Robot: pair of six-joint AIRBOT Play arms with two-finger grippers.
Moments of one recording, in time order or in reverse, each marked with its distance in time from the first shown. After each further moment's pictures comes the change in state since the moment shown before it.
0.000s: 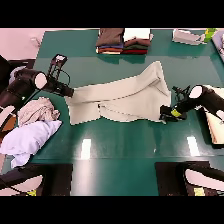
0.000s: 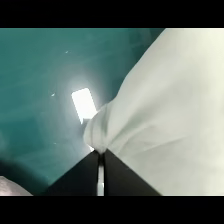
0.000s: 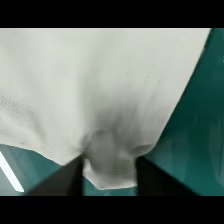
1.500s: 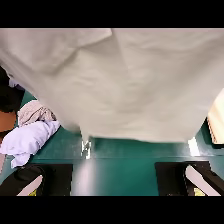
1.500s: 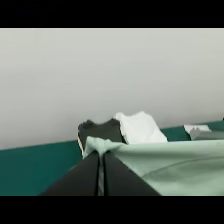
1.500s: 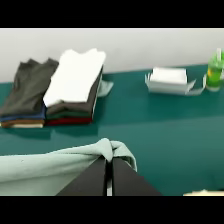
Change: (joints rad) left arm -0.001 0.419 0.846 -0.089 -0.195 -0.092; right arm -0.330 0.304 1.211 0.008 0.276 -0.095
